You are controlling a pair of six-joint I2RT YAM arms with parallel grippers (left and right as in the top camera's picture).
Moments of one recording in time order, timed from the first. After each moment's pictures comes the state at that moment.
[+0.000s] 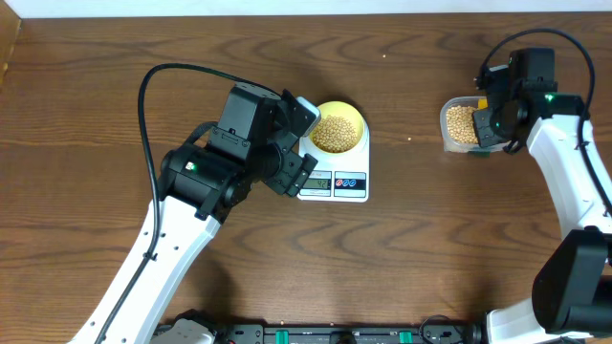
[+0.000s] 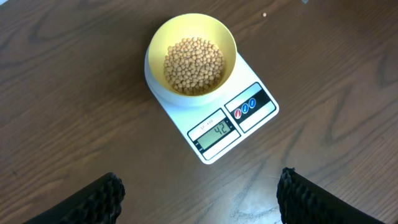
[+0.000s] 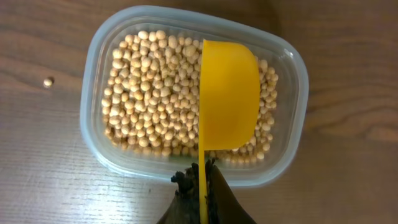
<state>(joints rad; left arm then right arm) -0.46 1.32 1.34 -0.97 0.13 0.20 -0.06 1.69 1.31 -0.76 0.07 -0.28</state>
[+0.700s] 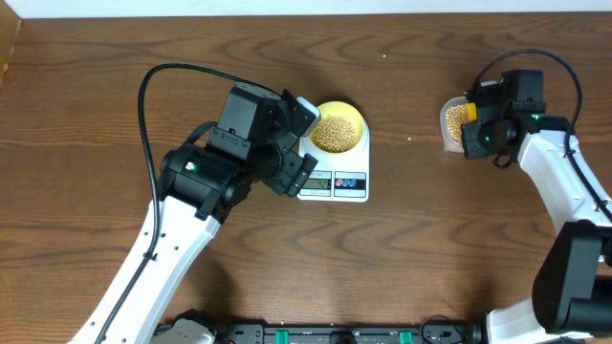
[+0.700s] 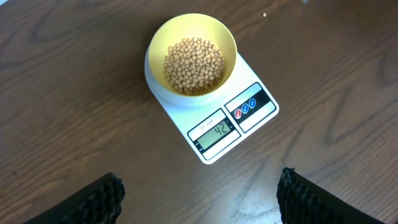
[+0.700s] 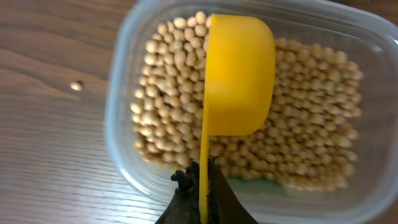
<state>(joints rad) -0.46 1.32 1.34 -0.97 0.13 0.20 -0.07 1.69 1.15 -0.59 -0.09 -0.23</state>
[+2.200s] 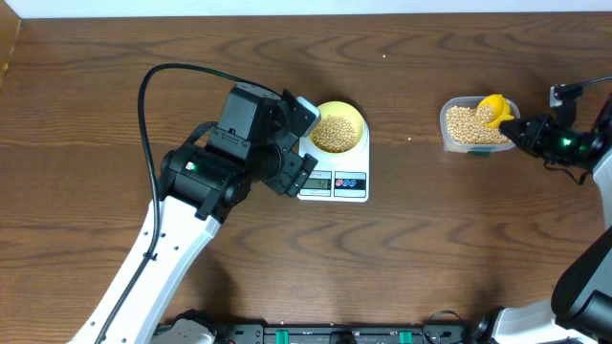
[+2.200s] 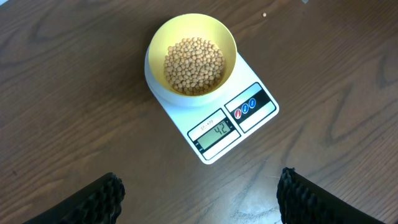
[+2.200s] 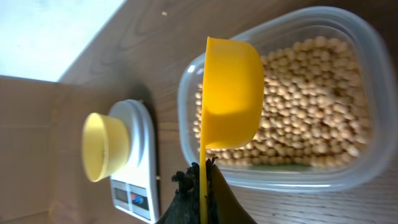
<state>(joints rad) -0.46 1.32 1.34 -0.97 0.13 0.20 -0.47 1.69 1.15 -0.59 -0.86 0.04</state>
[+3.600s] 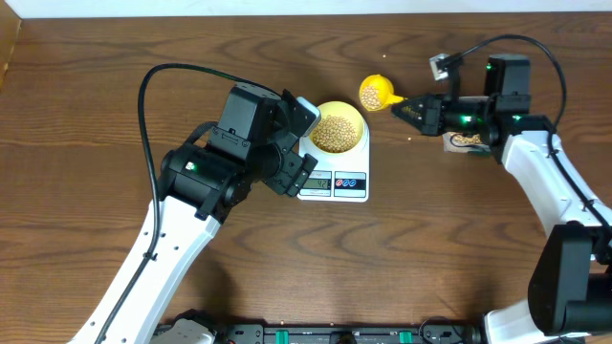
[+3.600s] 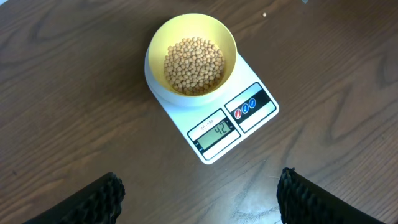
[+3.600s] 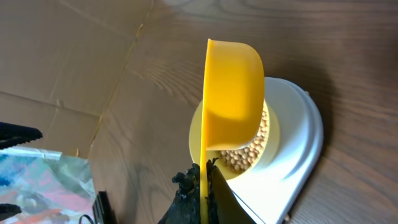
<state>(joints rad) -0.46 1.32 1.34 -0.97 0.13 0.20 0.04 1.69 1.15 -0.25 -1.00 0.18</state>
